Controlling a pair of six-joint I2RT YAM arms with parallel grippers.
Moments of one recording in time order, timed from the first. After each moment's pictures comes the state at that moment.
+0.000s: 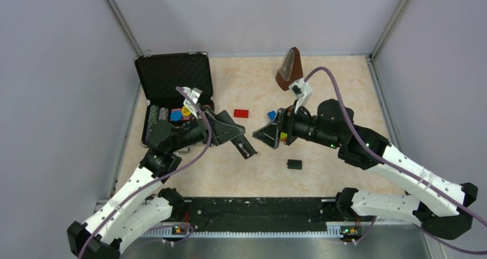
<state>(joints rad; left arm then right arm) -0.56 0.75 0.66 0.38 0.67 -1.01 1.01 0.94 1.17 -0.42 -0.03 0.60</state>
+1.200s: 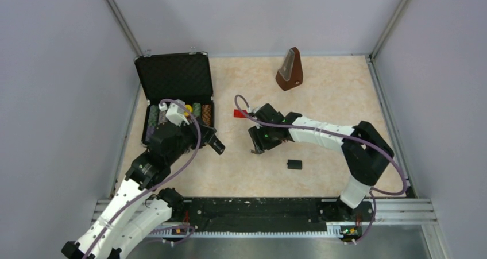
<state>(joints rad) -0.53 0.61 0.72 -0.44 0.00 -0.70 0.84 1.66 1.10 -0.49 -0.08 0.33</state>
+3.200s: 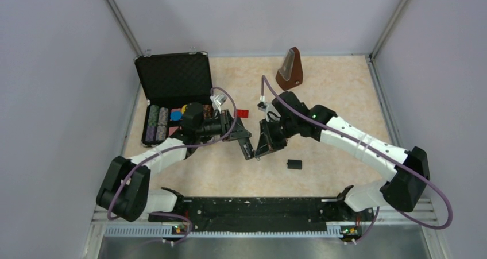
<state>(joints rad) -0.39 1.29 0.58 0.45 0.91 -1.04 0.83 1.36 1.21 -0.76 -0.48 0.60</state>
